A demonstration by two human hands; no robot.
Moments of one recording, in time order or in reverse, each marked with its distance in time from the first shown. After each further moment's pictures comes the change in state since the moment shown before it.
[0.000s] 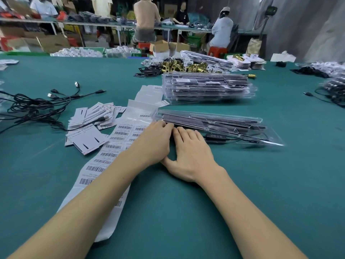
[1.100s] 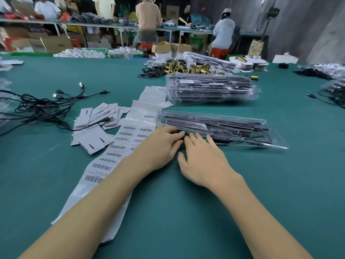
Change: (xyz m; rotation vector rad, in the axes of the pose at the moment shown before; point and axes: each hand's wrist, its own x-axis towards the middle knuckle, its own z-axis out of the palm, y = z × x) left_hand -0.011 -0.005 0.006 -0.083 0.028 0.175; right_hand -0.017 -0.004 -0.024 -0.083 -0.157 0.079
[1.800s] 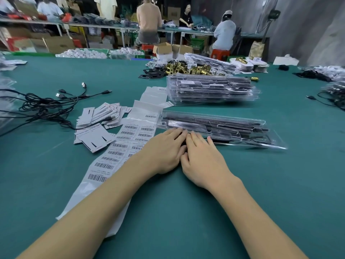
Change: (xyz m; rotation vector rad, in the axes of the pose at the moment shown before) left_hand 0.000 0.007 0.008 0.233 -0.102 0.063; right_hand -0.003 0.002 0.011 0.098 0.094 -0.002
